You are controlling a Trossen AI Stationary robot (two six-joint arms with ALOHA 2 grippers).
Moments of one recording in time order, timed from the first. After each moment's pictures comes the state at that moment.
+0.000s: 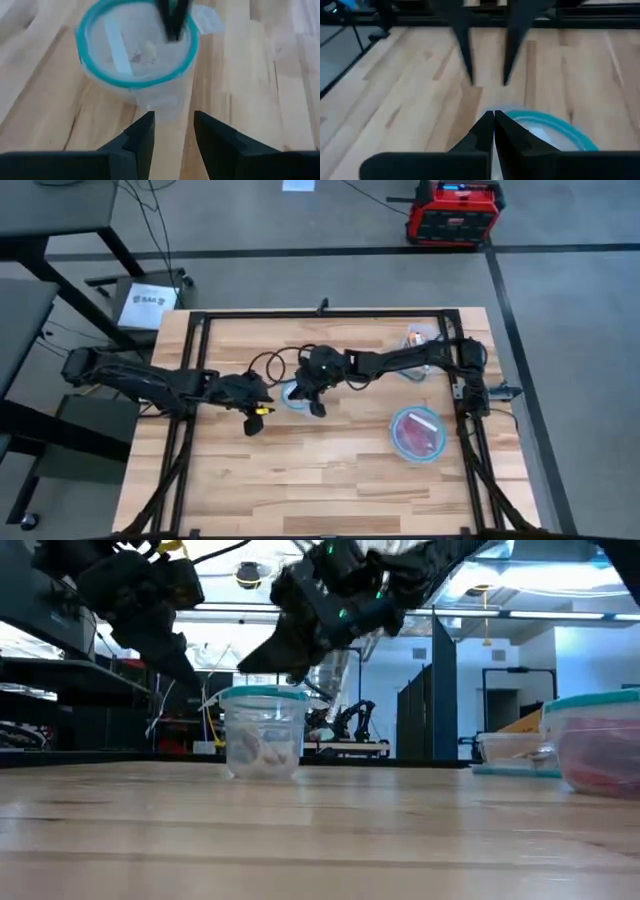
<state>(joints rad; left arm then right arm) -0.10 1.02 0.56 -0.21 -0.18 -0.26 -0.12 2.02 1.35 0.17 -0.36 -0.08</state>
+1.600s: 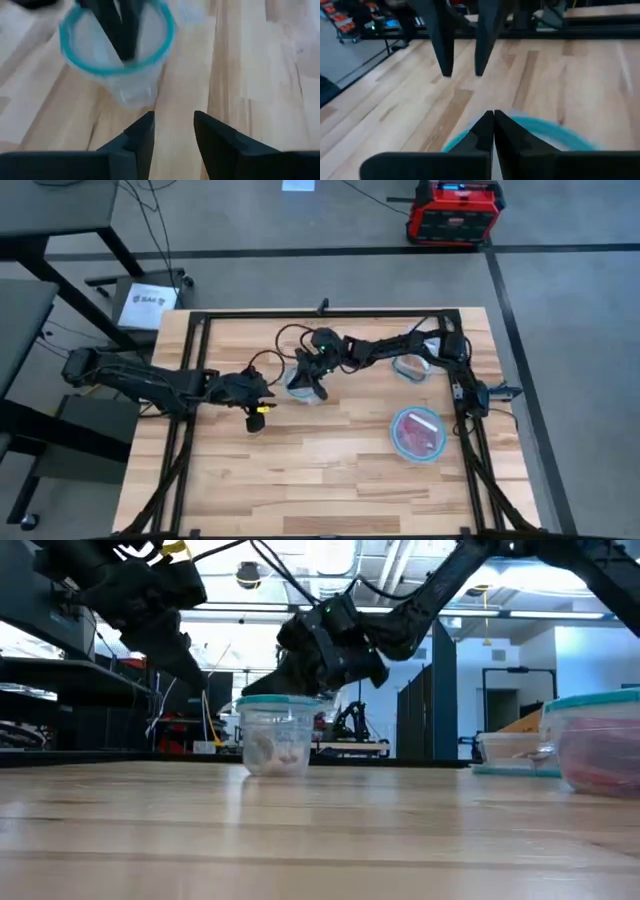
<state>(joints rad) -0.07 1.02 0.54 -0.14 -0.24 -0.19 -0.28 2.16 1.35 0.38 -0.70 -0.14</state>
